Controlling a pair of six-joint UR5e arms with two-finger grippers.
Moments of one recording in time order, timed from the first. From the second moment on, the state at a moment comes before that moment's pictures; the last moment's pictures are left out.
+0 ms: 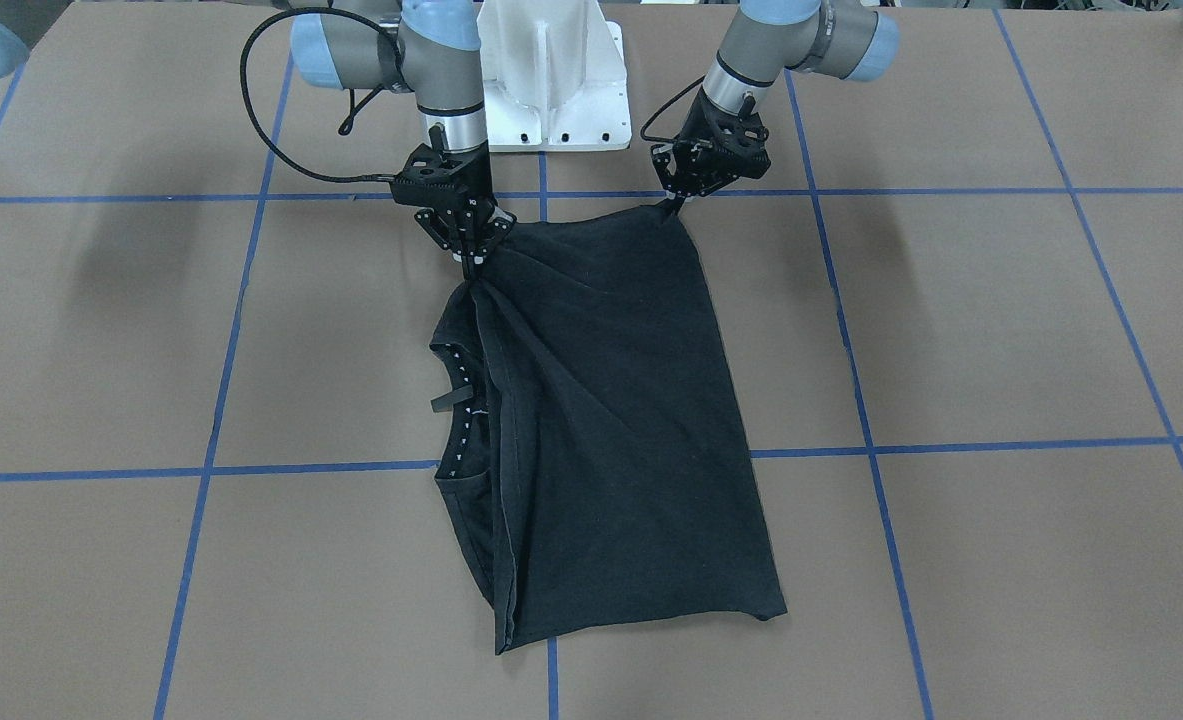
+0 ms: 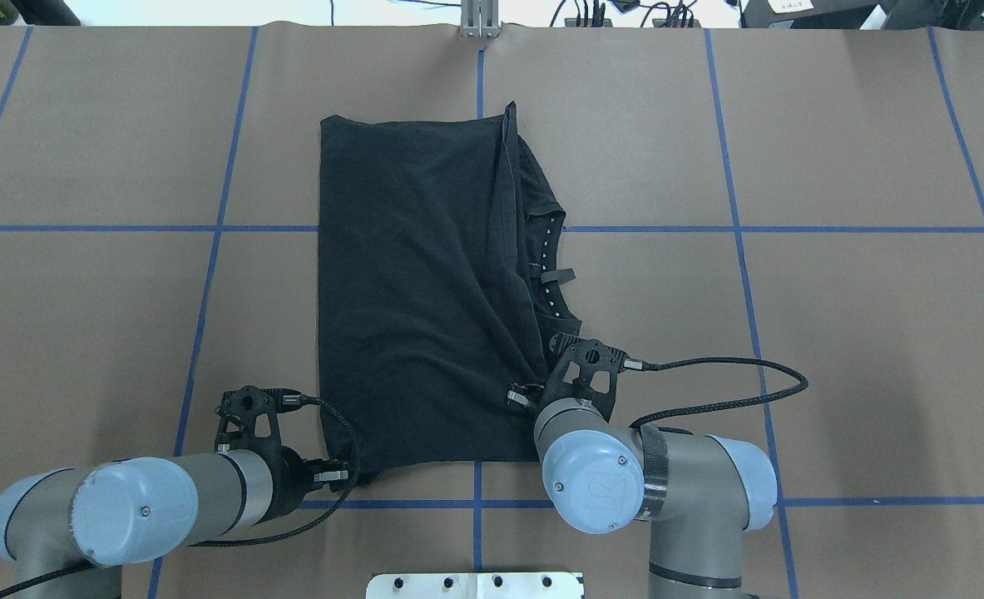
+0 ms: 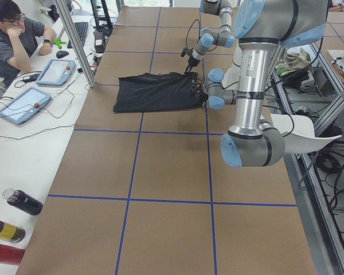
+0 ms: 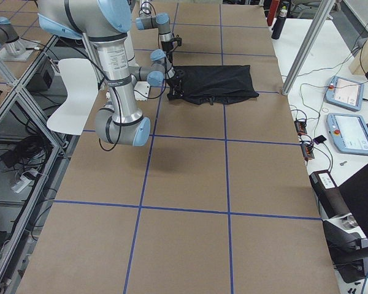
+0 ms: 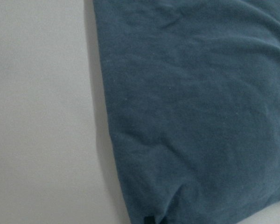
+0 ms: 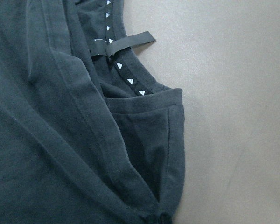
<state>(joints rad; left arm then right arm) -0.18 -1.72 -1.96 -2.13 -1.53 -1.48 0.19 -1.10 1.81 -1.44 1.26 1.72</state>
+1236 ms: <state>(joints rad) -0.30 -1.76 -2.43 -1.75 -1.76 -1.42 0.09 -1.11 2.32 -1.87 1.29 1.72</state>
